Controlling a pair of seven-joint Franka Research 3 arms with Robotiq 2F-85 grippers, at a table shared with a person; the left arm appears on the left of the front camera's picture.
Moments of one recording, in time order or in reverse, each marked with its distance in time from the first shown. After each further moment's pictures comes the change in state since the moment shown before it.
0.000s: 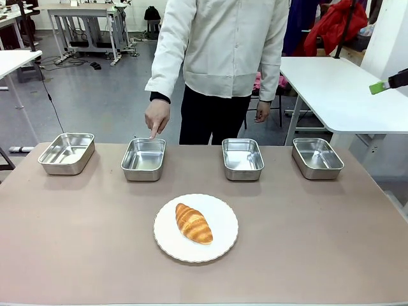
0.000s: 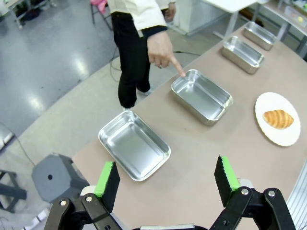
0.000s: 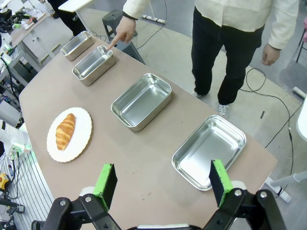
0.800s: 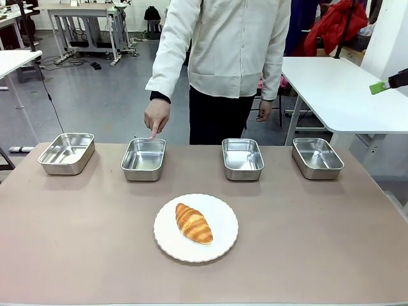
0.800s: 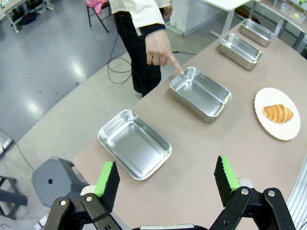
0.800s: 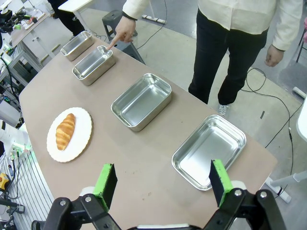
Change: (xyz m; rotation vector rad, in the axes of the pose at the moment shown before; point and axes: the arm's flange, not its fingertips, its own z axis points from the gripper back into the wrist) left arm -0.017 0.012 0.001 -0.033 -0.016 -0.036; right arm 0.000 0.000 0.000 0.000 -0.001 0.000
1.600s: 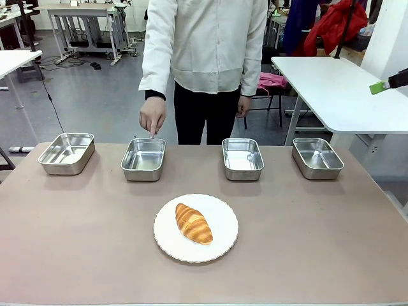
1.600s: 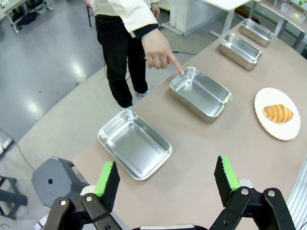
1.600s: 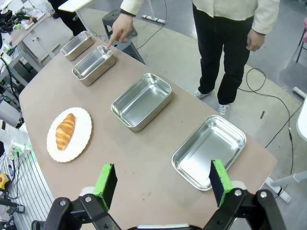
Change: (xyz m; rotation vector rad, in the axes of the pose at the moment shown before) left arm 0.000 0.000 0.000 0.000 0.000 0.000; right arm 0.000 0.000 0.000 0.000 0.000 0.000
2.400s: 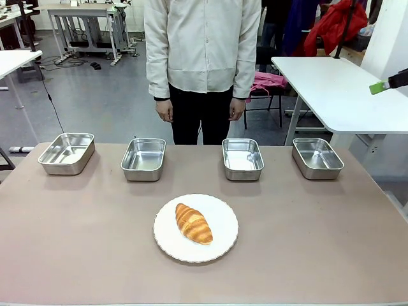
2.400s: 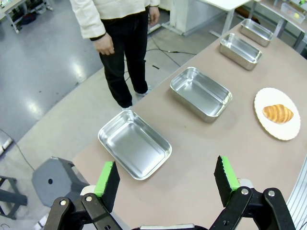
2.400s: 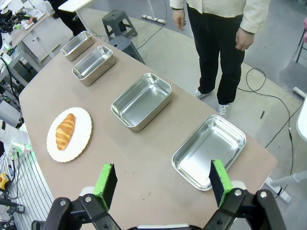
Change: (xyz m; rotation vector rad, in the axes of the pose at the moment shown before) left arm 0.000 0.000 0.000 0.000 0.000 0.000; right arm 0.000 0.000 0.000 0.000 0.000 0.000
